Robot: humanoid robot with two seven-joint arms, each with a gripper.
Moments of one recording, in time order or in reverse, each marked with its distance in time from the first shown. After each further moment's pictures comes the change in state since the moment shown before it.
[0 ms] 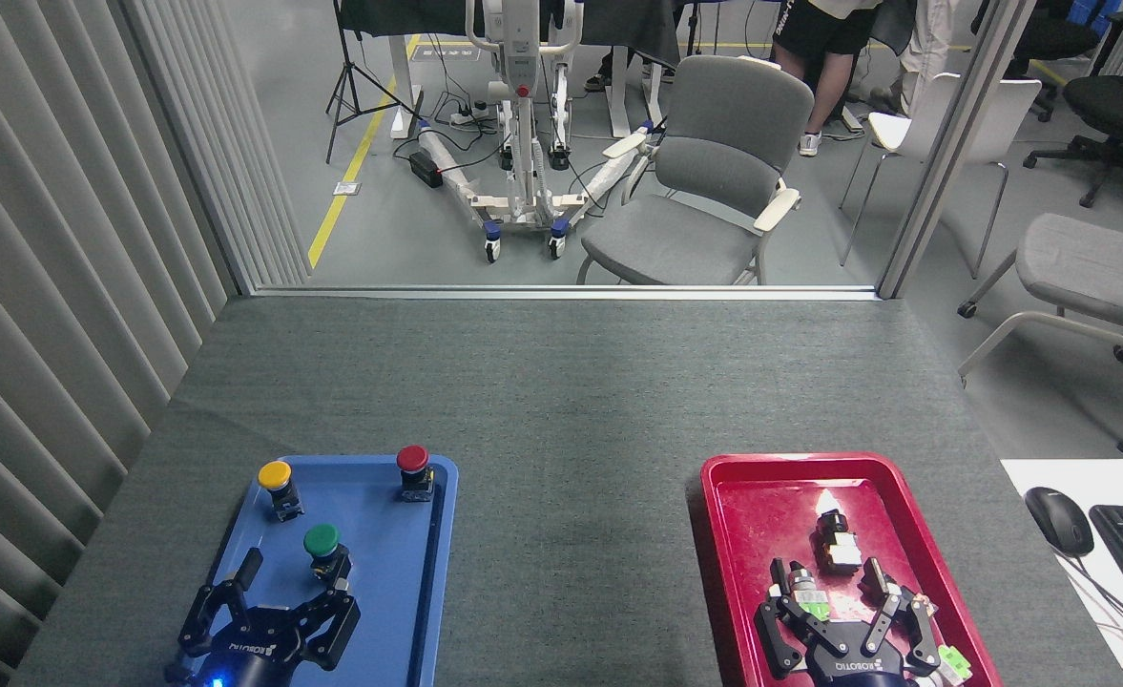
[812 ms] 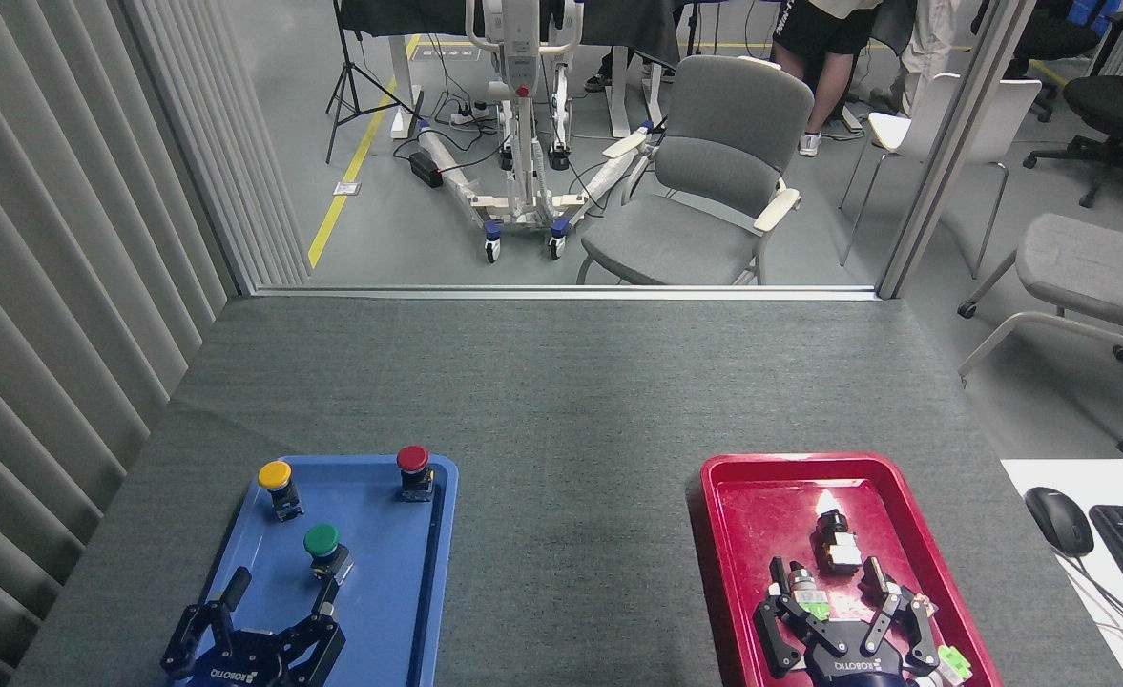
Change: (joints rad) left arm 0.051 0.038 0.012 0.008 0.039 -0.070 0.087; right arm 0.000 0.005 0.000 0.002 0.000 0.002 -0.010
